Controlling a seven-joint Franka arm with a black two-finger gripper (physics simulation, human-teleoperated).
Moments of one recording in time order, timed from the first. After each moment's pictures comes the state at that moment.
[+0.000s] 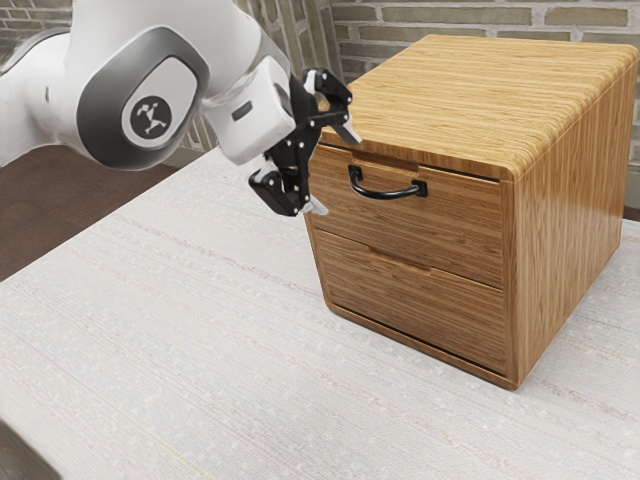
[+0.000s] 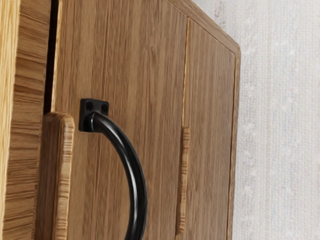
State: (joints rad) arm -0.04 -0.09 -0.10 -1.62 -0.01 2.06 1.43
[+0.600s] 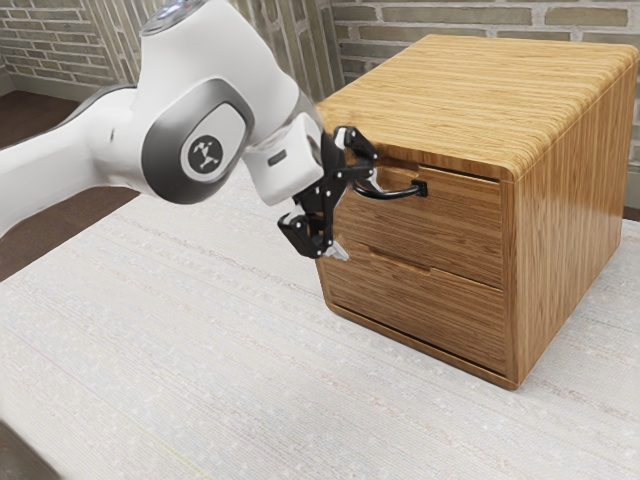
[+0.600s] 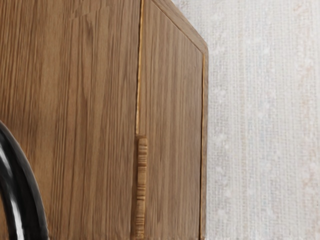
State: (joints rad) arm -0.03 -0.03 -0.08 -1.69 -0.09 2.10 1.51
